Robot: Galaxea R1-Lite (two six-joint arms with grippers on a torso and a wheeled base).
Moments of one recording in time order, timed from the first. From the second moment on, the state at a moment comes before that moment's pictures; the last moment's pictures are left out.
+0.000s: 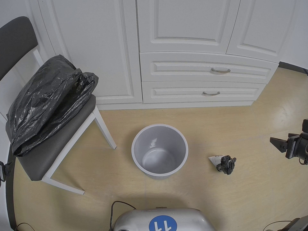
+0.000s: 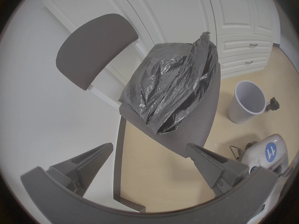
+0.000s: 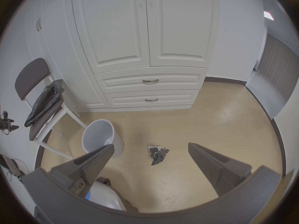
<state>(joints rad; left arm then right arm) 0.75 0.92 -0.53 0.10 -0.25 0.59 0.05 1.09 -0.50 -0.23 0.00 0.02</state>
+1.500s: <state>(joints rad) 0.78 1.27 -0.43 -0.34 -0.25 0.52 0.05 1.11 -0.50 -0.23 0.00 0.02</state>
